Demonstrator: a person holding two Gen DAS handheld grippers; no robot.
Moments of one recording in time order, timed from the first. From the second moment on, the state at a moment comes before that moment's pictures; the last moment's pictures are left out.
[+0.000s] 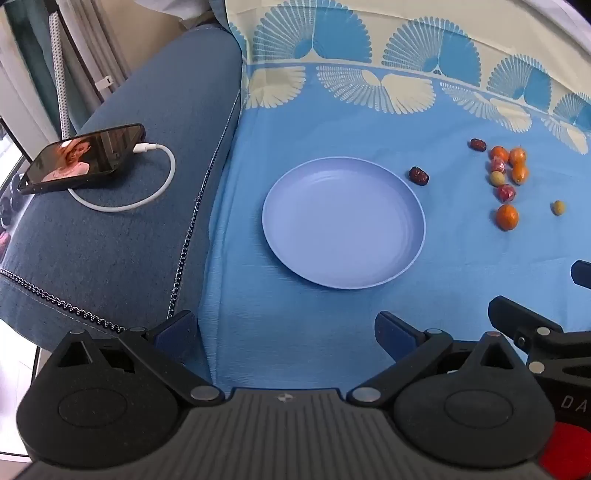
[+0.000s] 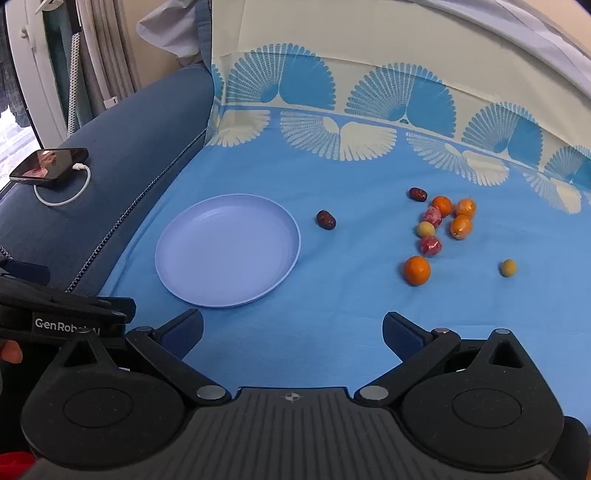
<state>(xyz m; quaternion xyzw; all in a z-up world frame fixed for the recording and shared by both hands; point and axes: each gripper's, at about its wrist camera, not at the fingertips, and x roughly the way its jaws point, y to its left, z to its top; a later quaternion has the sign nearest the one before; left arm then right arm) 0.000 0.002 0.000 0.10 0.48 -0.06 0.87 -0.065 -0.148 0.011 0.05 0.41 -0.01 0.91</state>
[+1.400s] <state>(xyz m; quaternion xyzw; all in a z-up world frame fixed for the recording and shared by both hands) 0.004 0.001 0.001 0.13 0.50 -0.04 0.85 -0.063 -0.141 0.009 0.05 0.43 0.00 0.90</state>
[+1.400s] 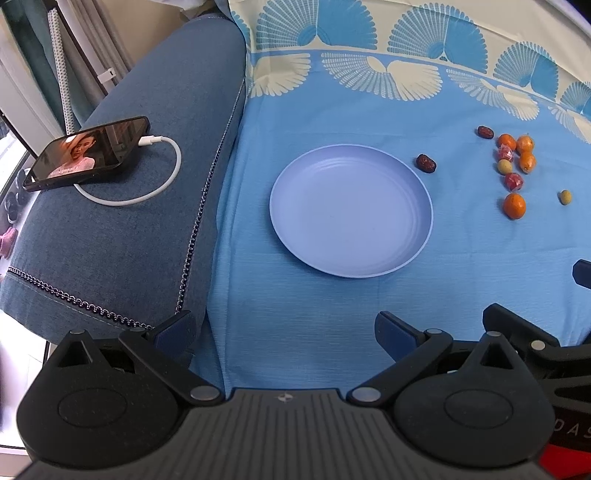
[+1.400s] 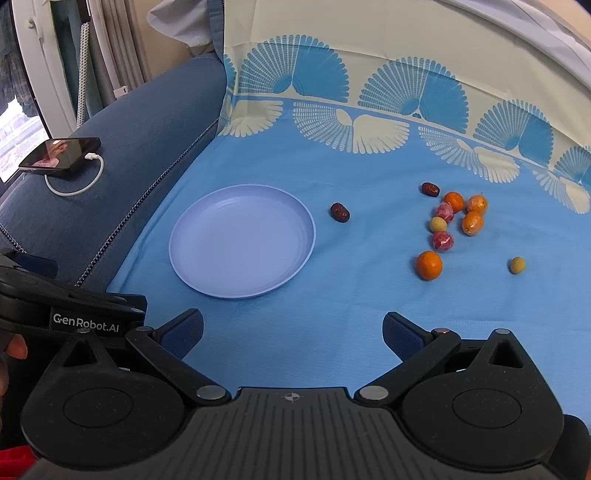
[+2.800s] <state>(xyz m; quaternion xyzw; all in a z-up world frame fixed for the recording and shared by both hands) 0.005 0.001 -0.003 0.13 0.51 -0.04 0.85 -0.060 -0.141 0.005 0.06 0.45 0.00 0.89</state>
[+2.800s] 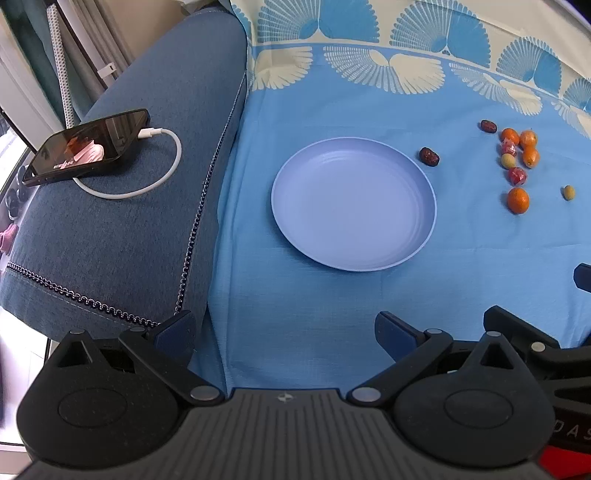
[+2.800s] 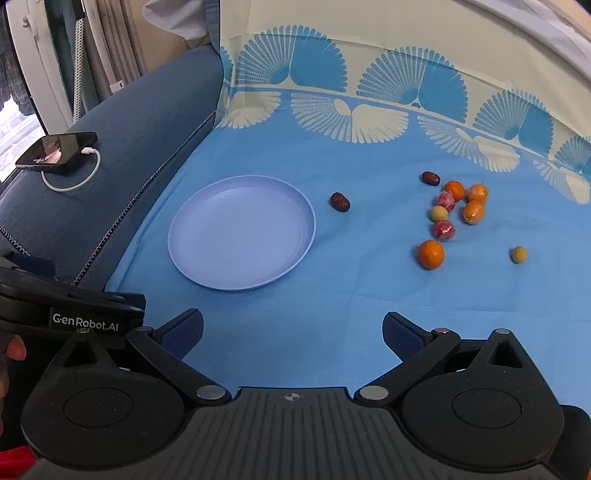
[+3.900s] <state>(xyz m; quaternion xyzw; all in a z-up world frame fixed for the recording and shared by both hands) 0.208 -0.221 -0.104 0.22 0.52 -0.18 0.80 0.029 -0.302 -0.124 0.11 0.37 -0.15 0.91</state>
